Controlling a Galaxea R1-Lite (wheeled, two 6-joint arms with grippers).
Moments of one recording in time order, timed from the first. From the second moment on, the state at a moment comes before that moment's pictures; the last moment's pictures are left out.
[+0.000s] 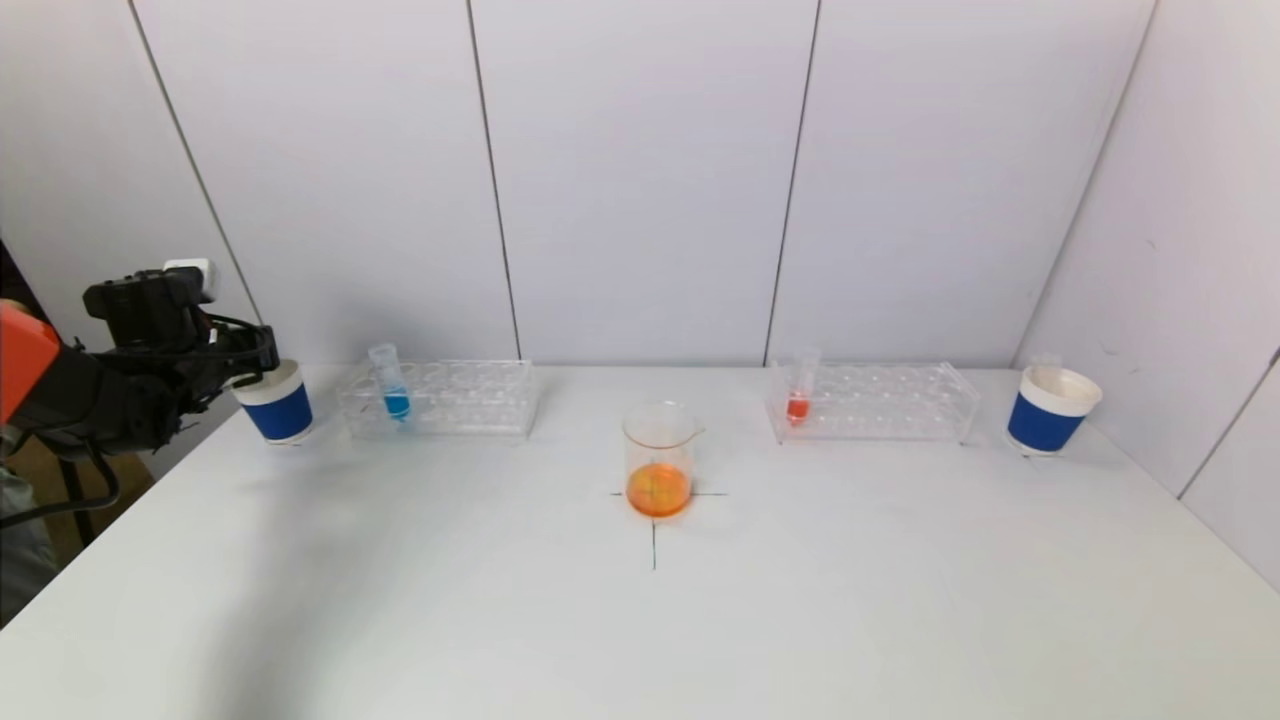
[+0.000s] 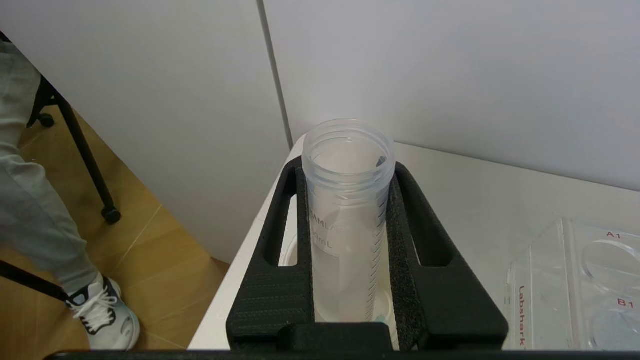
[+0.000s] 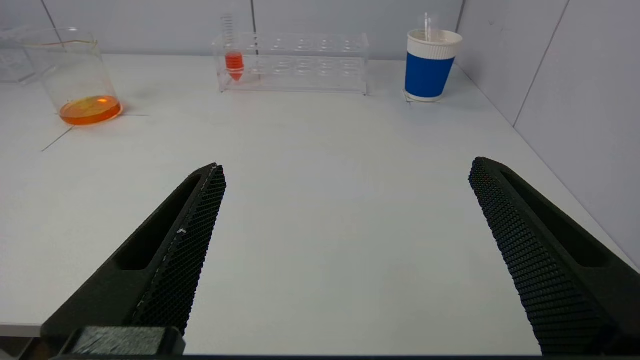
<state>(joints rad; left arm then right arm) 0.30 2.23 -1.30 -0.76 0.02 0.05 0.00 0.00 0.00 -0.01 0.00 0.00</state>
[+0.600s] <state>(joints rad) 0.30 2.24 -1.30 -0.77 0.01 0.05 0.00 0.00 0.00 -0.01 0.00 0.00</state>
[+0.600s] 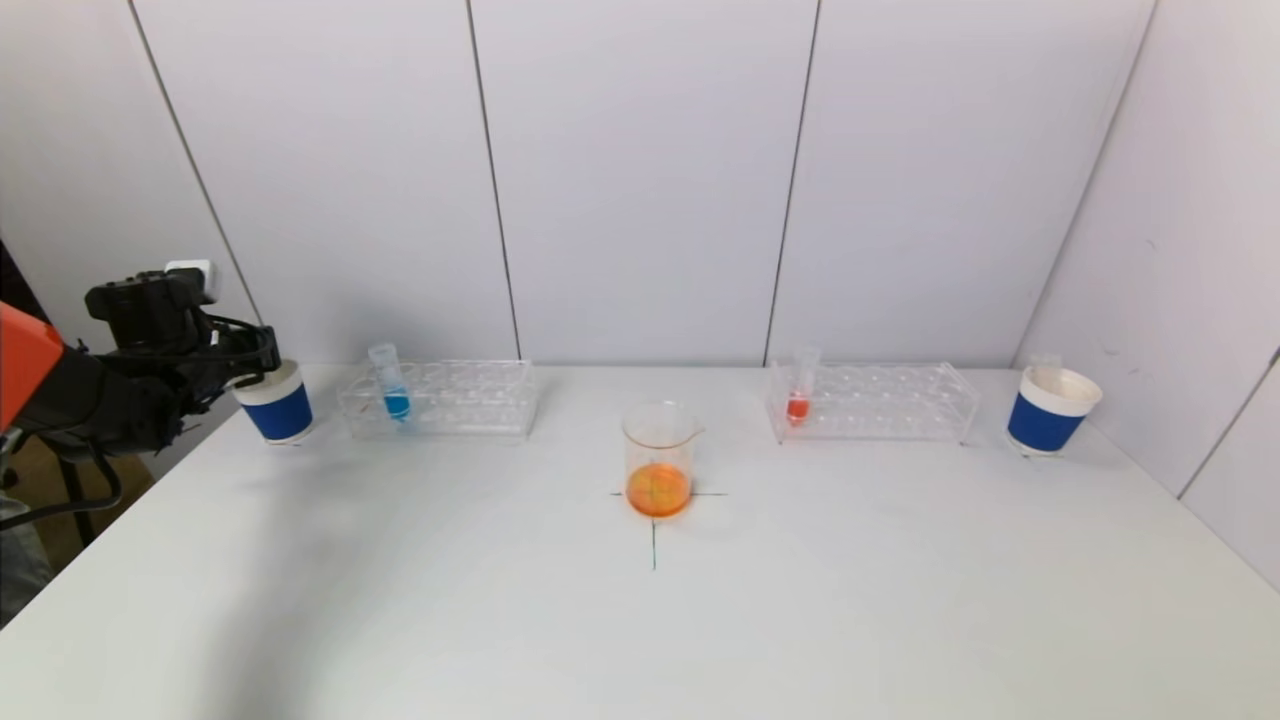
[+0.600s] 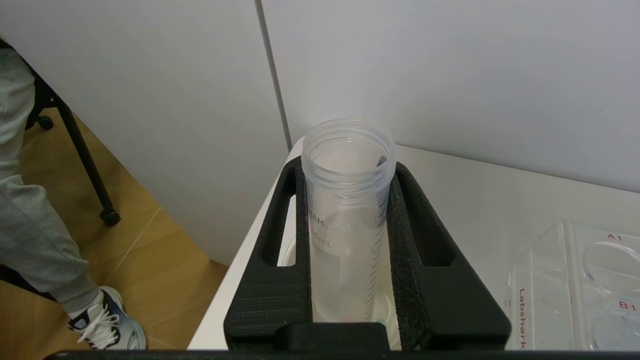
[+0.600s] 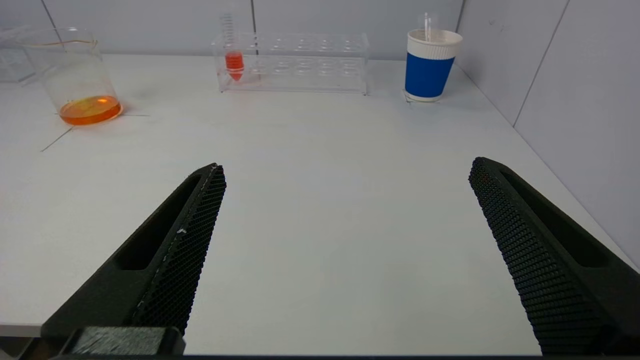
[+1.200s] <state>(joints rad) 0.30 2.24 -1.30 -0.77 0.00 0.05 0.00 0.00 0.00 -0.01 0.00 0.00</state>
